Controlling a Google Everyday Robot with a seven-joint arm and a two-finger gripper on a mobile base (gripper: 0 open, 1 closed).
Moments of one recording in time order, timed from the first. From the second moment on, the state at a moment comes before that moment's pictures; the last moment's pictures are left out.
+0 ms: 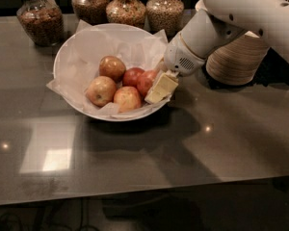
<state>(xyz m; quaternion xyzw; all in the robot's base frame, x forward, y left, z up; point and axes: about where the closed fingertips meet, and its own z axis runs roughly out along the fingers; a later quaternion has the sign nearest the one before) 0.558 -0.035 0.872 -0.63 0.72 0.18 0.23</state>
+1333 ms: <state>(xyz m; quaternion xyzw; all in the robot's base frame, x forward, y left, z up) 0.538 -0.042 0.932 -0.64 0.67 0.22 0.31</state>
